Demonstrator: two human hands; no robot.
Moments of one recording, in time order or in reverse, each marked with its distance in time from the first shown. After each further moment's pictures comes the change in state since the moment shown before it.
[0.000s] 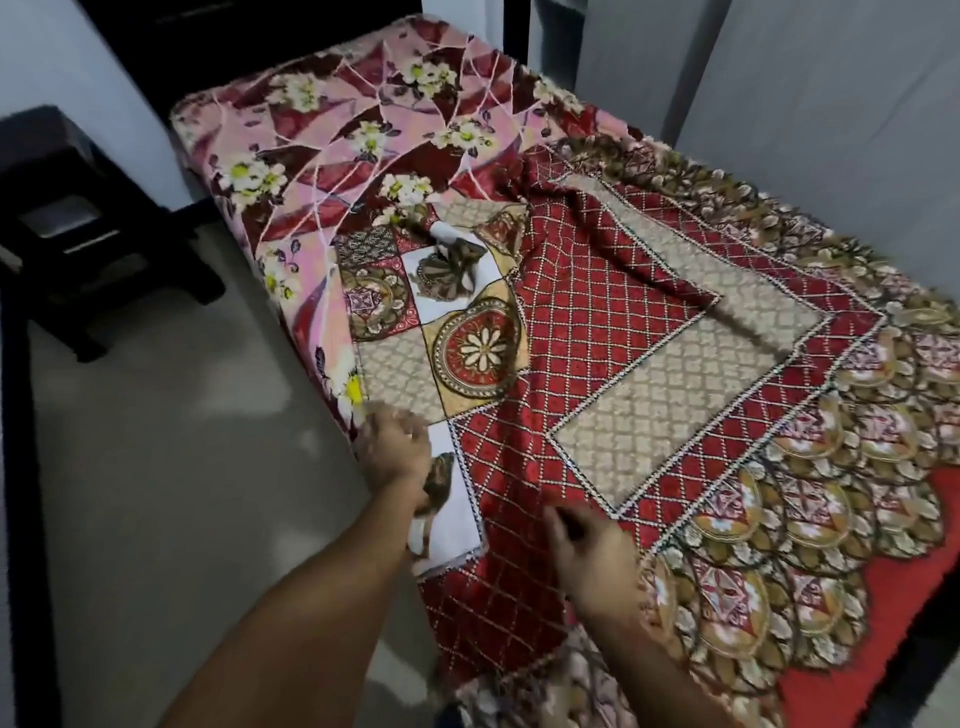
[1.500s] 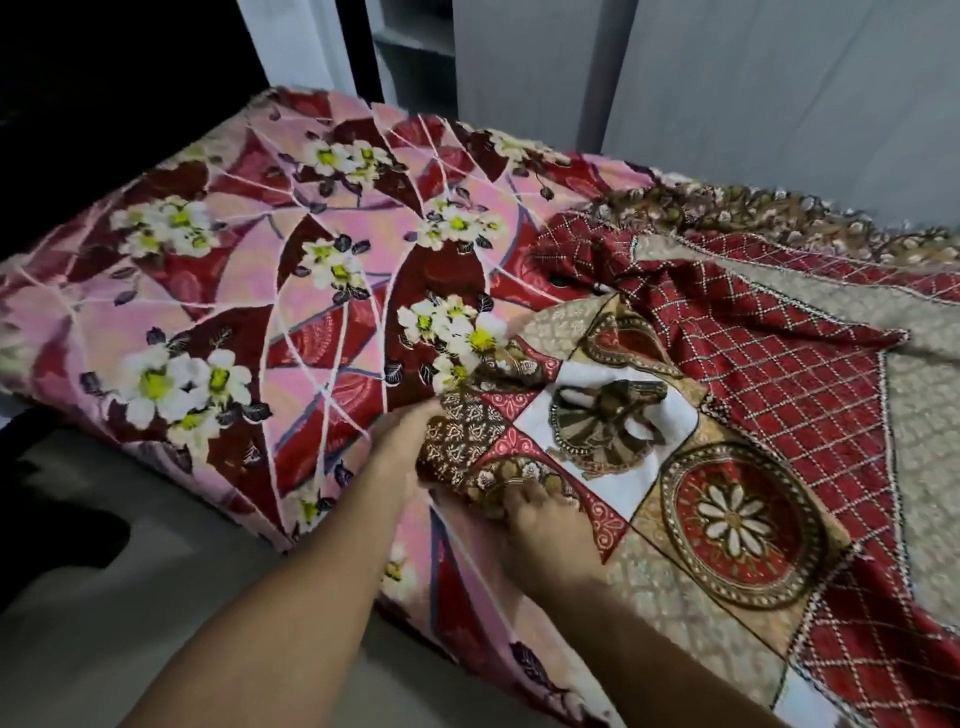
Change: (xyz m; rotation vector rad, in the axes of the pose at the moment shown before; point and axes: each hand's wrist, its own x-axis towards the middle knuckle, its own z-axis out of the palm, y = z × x) left_hand 0.480 0.108 -0.047 -0.578 -0.840 -0.158; right_hand 0.308 -0.294 0.316 -0.648 -0.021 0.018
